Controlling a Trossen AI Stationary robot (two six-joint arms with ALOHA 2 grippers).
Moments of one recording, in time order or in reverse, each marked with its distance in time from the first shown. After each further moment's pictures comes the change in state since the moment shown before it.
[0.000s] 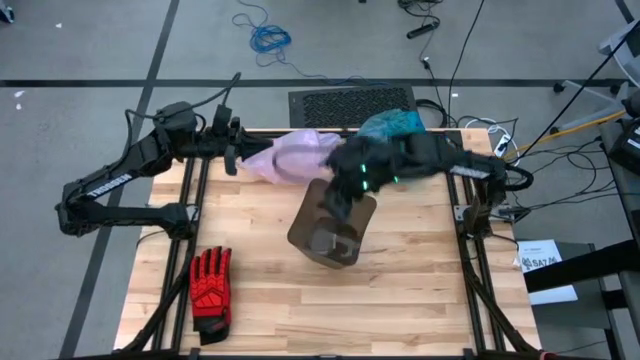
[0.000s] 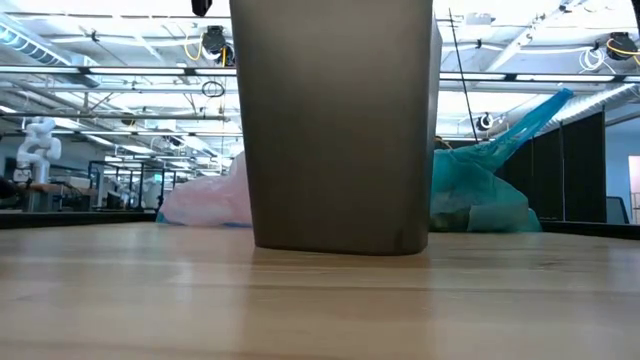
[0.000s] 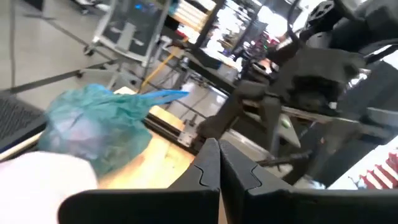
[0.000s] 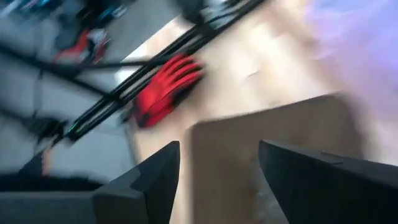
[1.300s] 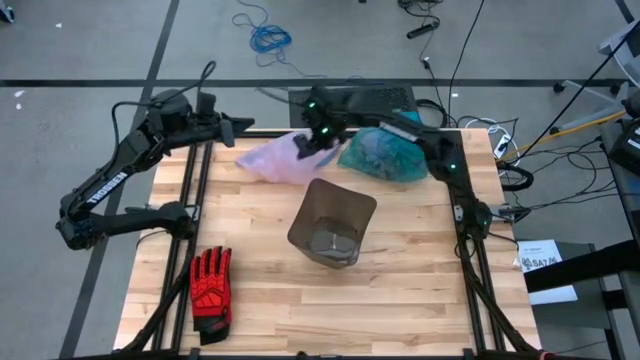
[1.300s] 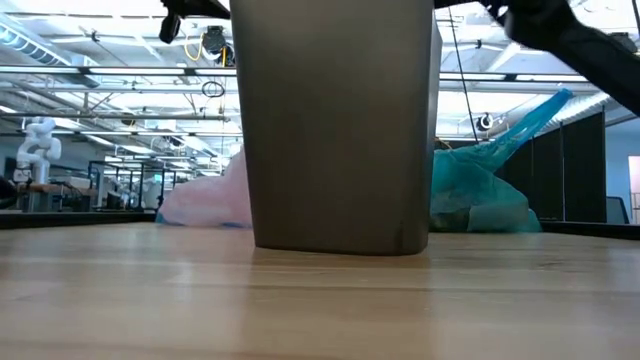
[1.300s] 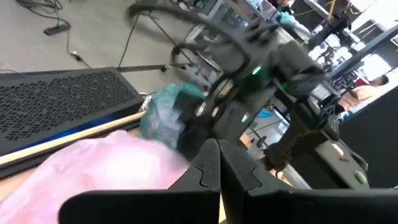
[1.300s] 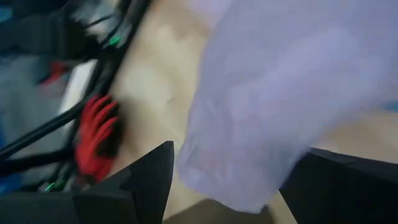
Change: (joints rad) left arm 0.257 -0.032 -0.001 -0.194 -0.089 -0.090; right arm -0.498 0.381 -0.016 0.140 -0.423 -0.077
